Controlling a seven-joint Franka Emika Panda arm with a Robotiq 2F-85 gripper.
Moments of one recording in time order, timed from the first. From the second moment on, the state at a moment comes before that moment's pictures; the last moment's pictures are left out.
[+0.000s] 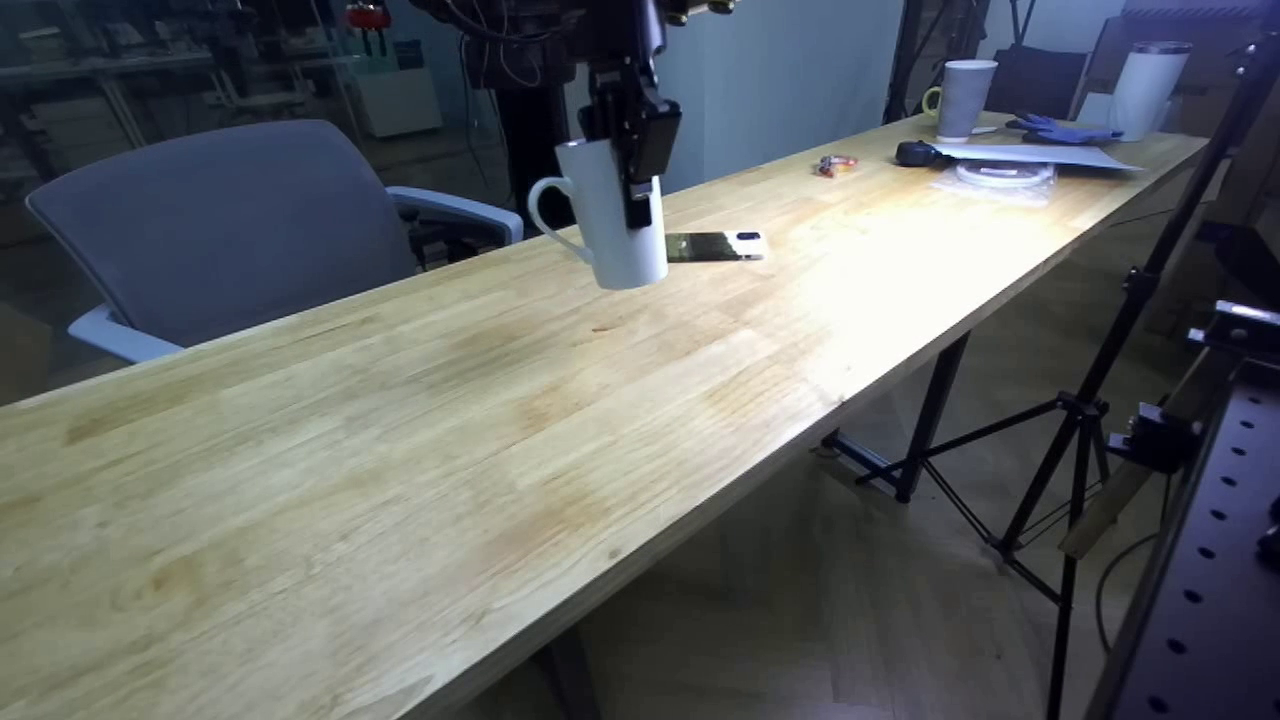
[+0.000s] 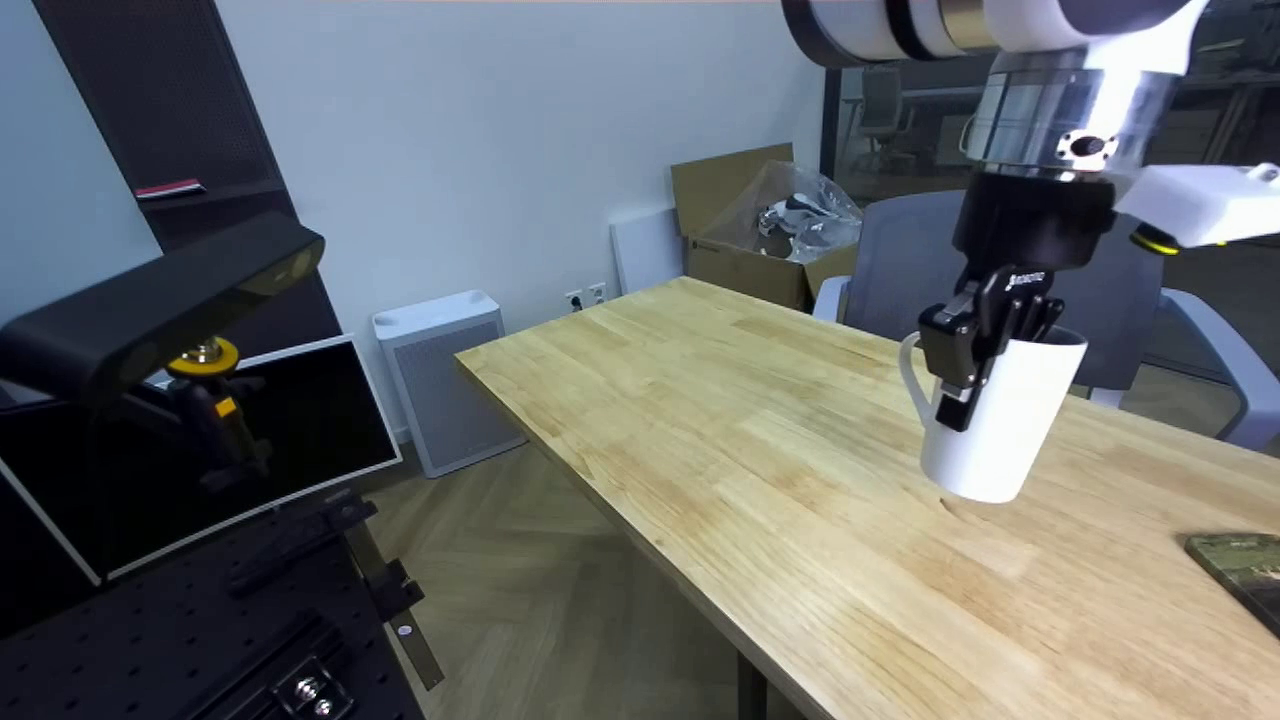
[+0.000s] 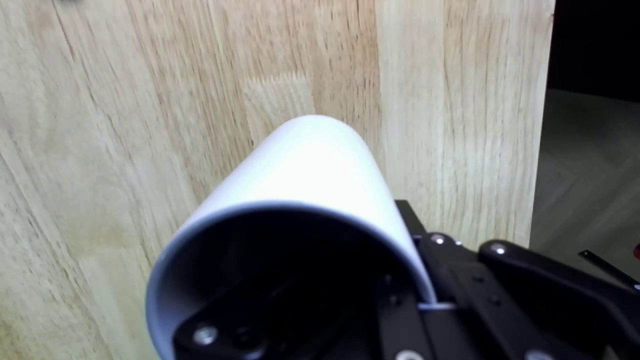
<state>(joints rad) -0.23 0.46 0.08 -2.07 0.00 2.40 -1.51</state>
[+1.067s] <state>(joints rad) -0.32 0.45 -0.03 -2.18 -0.04 2.58 -1.58</state>
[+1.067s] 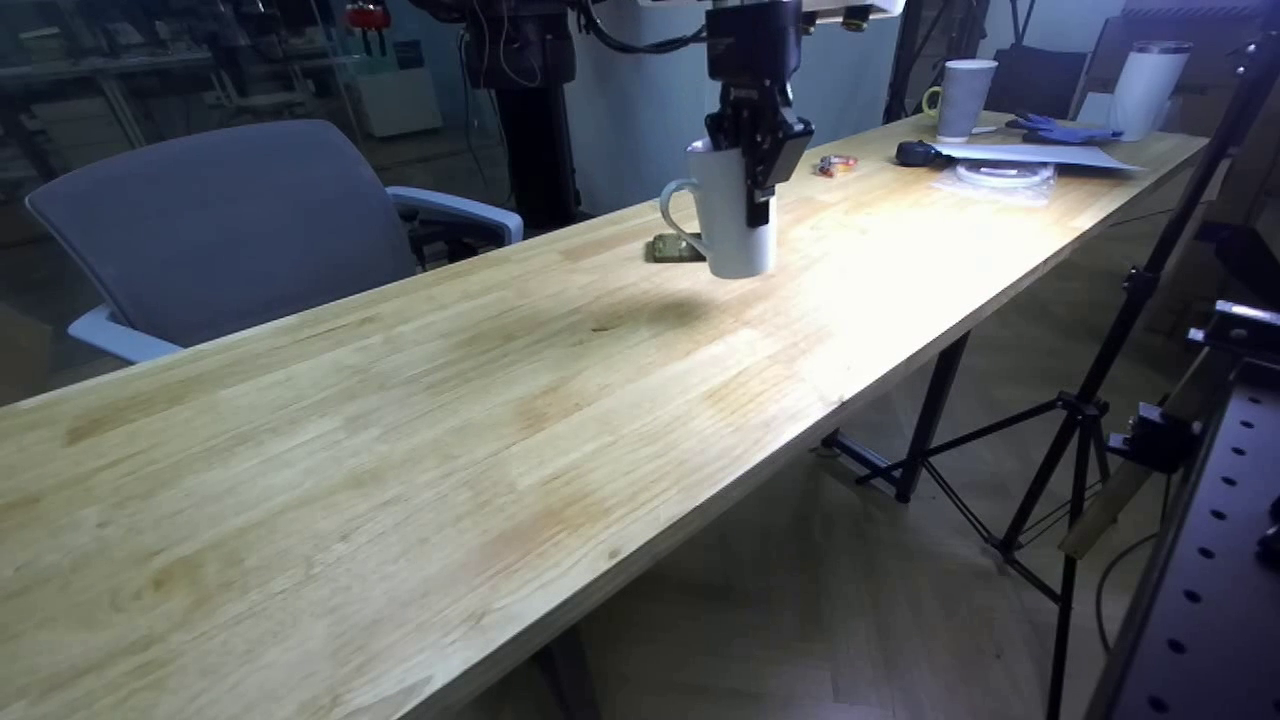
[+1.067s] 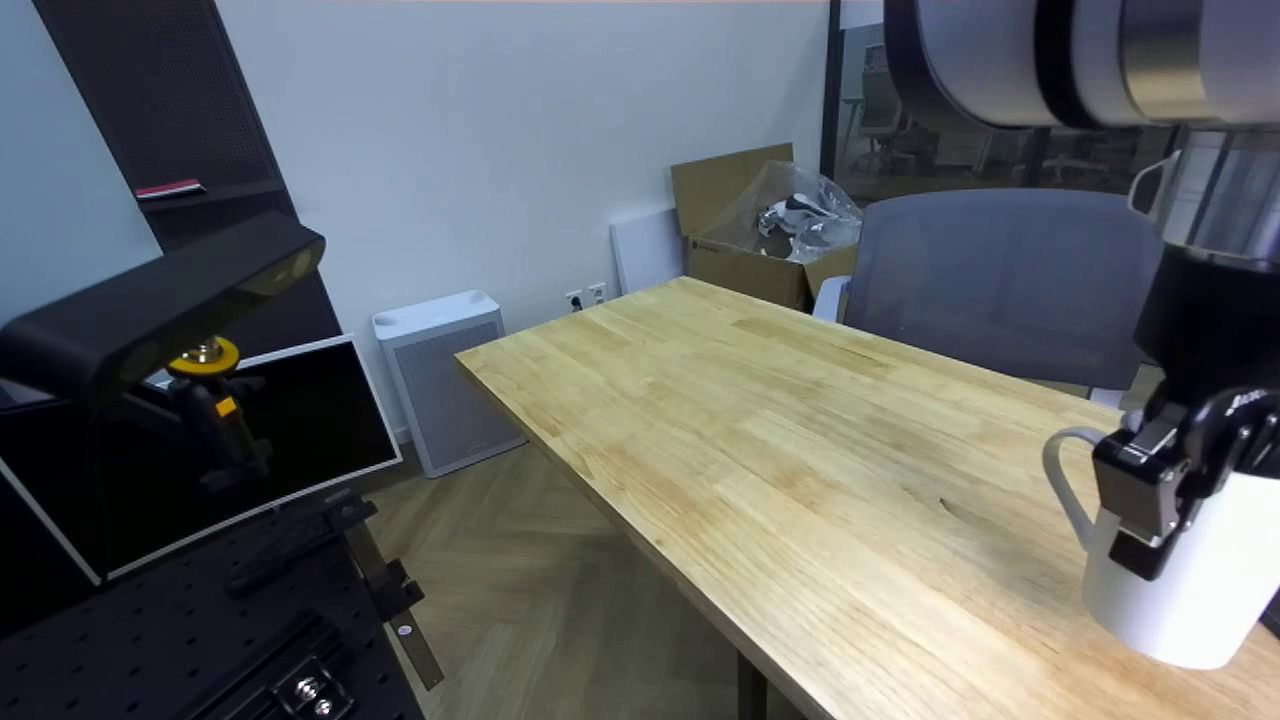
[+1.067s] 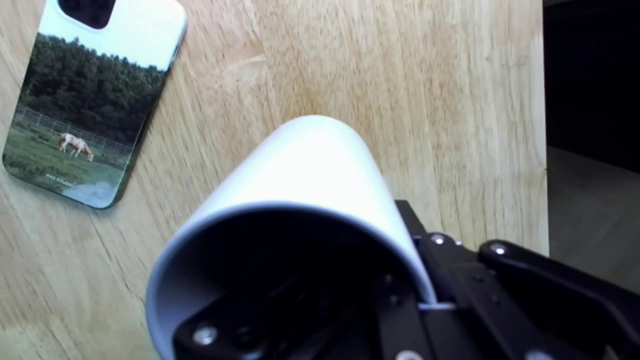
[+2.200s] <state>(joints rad) -0.50 0.41 0.00 -2.32 0.20 2.77 -1.67</state>
